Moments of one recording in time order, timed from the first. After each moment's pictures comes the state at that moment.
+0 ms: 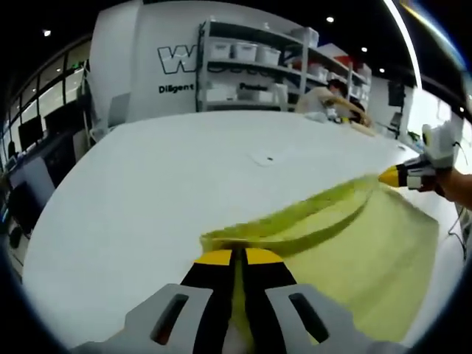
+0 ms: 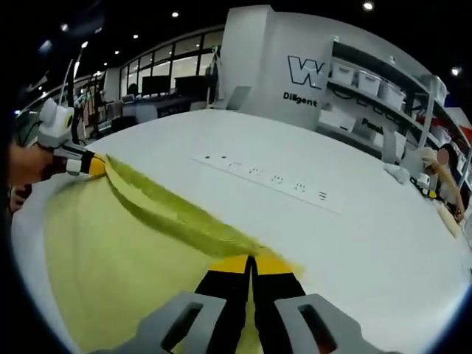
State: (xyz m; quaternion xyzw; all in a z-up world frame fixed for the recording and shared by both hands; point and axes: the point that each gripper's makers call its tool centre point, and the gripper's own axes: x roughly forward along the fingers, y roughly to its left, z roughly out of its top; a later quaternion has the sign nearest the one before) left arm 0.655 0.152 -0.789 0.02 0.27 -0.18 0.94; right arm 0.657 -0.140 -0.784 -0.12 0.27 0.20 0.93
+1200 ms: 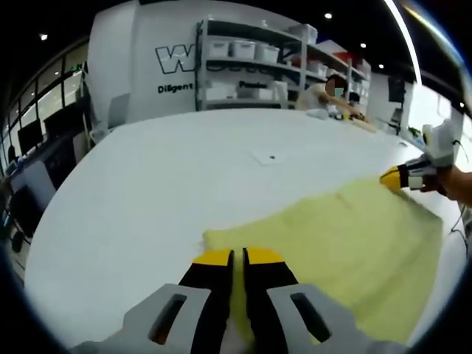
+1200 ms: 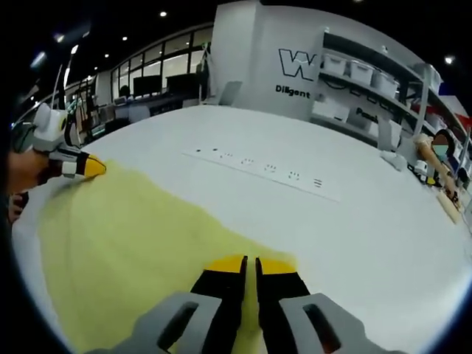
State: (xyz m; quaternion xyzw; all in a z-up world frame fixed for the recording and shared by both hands) left arm 0.661 0.156 -0.788 0.03 0.28 -0.18 0.94; right arm 0.655 -0.148 -0.792 -0.10 0.29 0.18 0.93
